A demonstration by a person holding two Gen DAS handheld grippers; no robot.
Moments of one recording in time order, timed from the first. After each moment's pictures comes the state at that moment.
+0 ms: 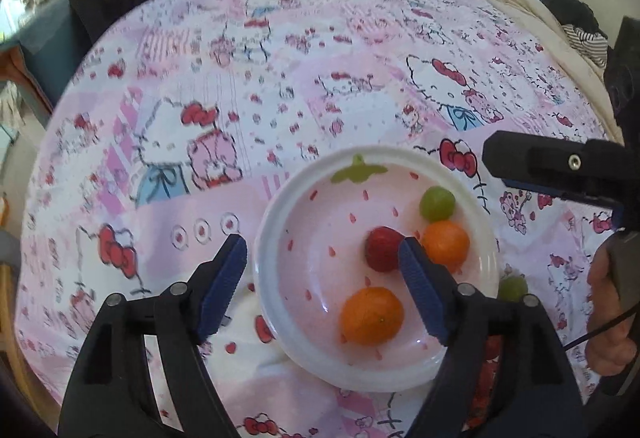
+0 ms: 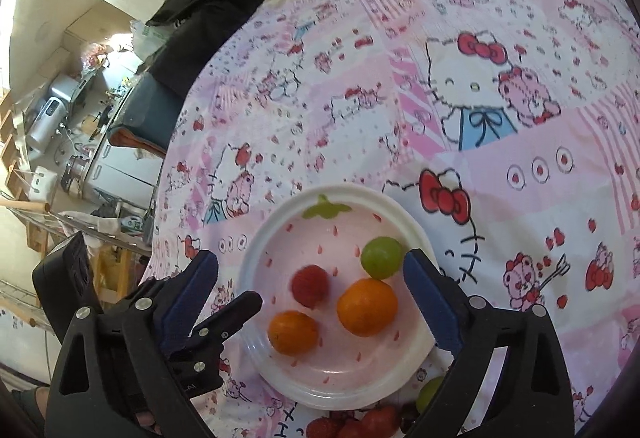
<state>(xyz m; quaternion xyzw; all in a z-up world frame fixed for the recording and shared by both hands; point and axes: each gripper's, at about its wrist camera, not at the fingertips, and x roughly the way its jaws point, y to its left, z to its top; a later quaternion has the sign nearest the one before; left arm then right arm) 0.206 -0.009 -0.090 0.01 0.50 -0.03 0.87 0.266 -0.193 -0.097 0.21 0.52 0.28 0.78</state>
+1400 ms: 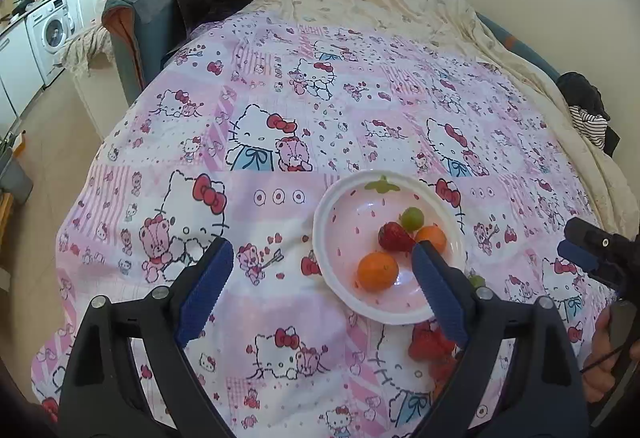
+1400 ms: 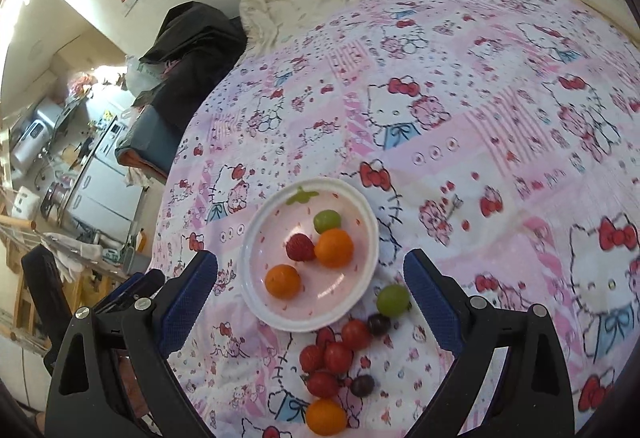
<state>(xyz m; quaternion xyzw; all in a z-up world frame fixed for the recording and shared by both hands) 0.110 0.040 -0.022 -0.10 0.43 0.03 0.90 0.162 -0.254 -0.032 0.21 0.47 0.20 0.83</state>
